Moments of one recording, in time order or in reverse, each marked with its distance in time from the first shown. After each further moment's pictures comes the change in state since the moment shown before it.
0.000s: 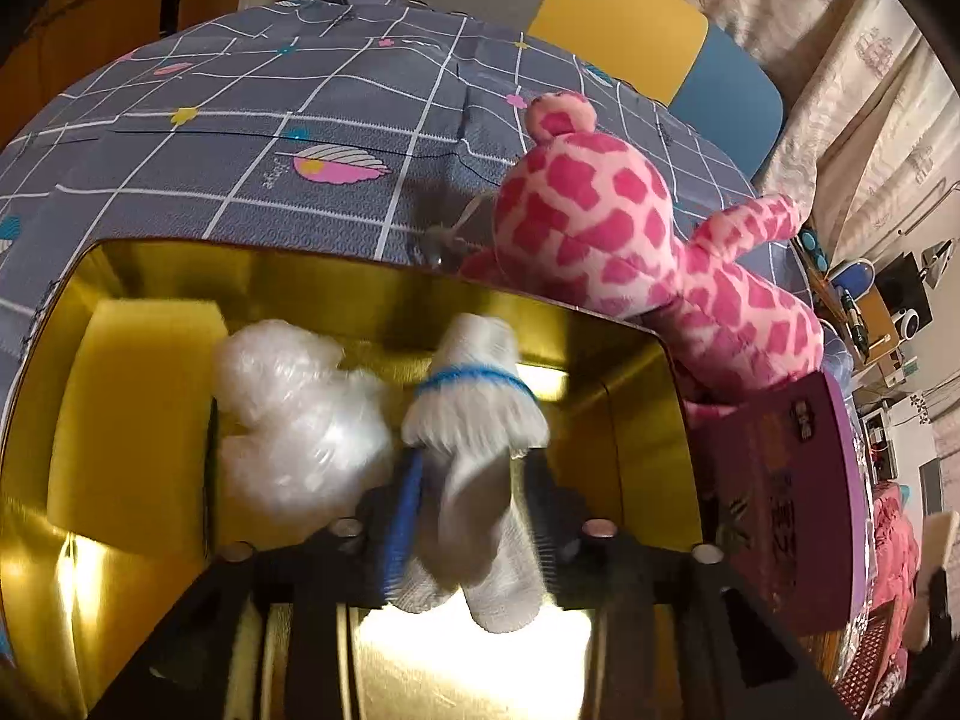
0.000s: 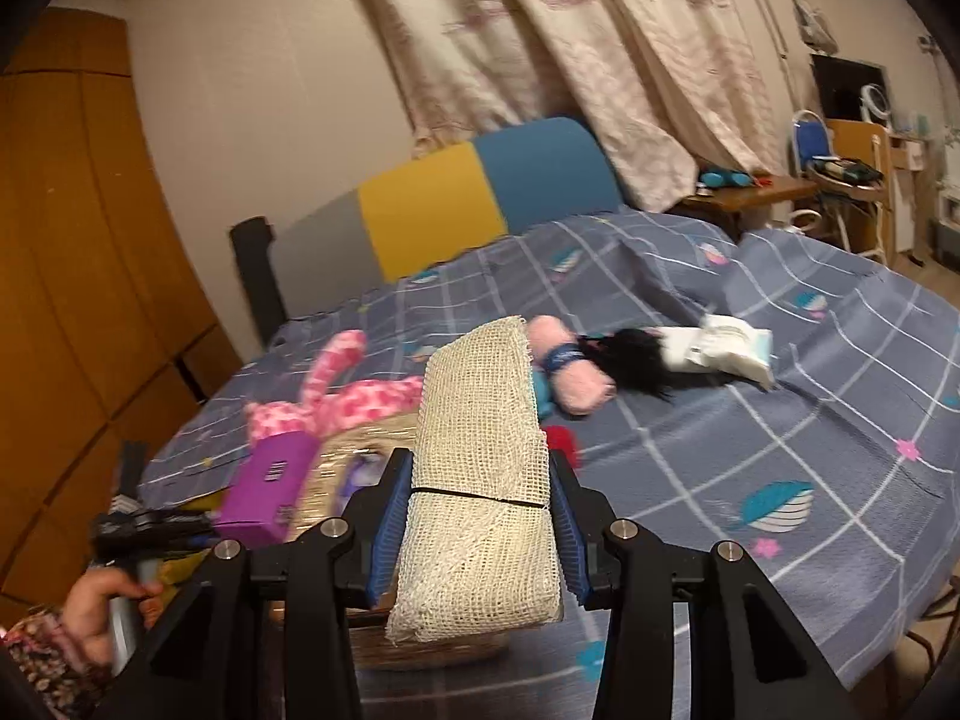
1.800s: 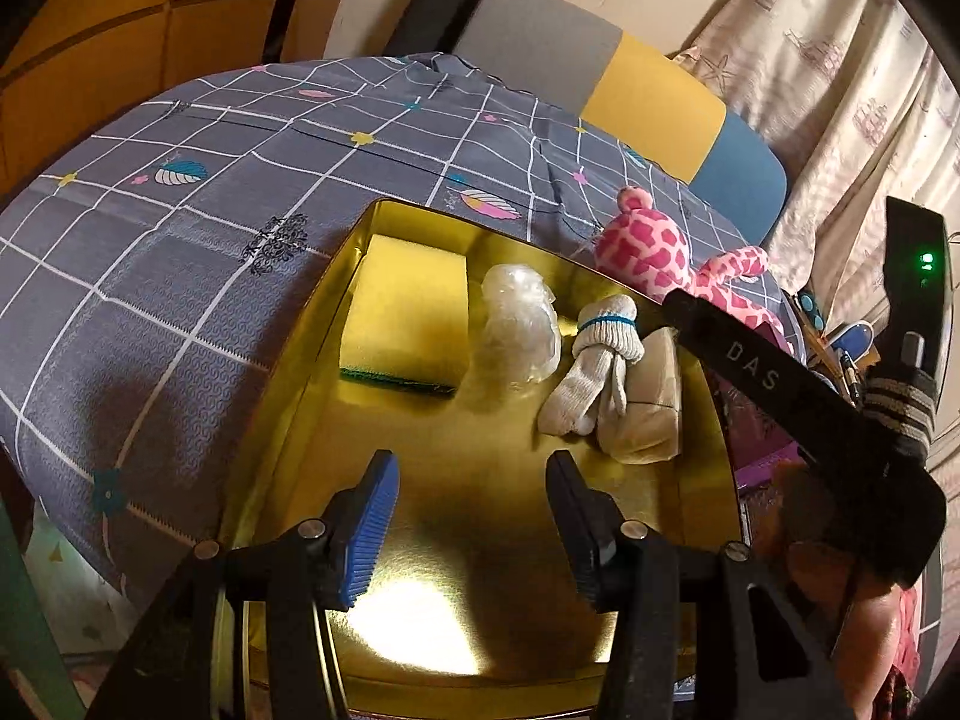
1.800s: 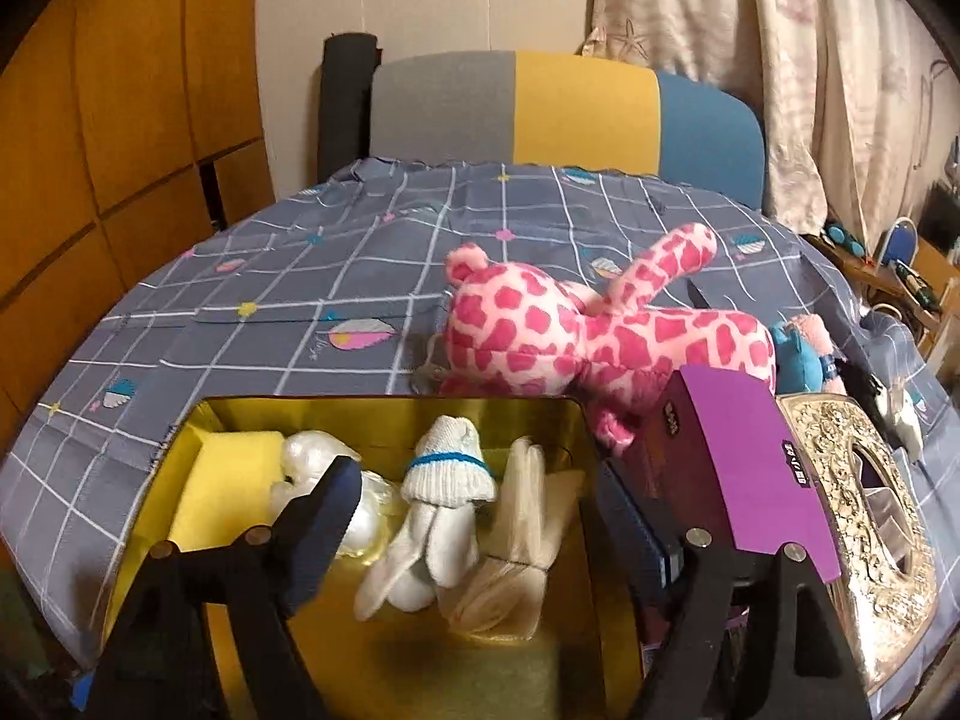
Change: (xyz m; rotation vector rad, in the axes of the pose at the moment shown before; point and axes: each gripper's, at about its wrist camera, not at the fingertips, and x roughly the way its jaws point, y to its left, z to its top) left arm -0.117 0.082 -0.092 -0.095 -0.173 0.019; right arm 0.165 0.281 -0.068 -0.350 0.246 -0.090
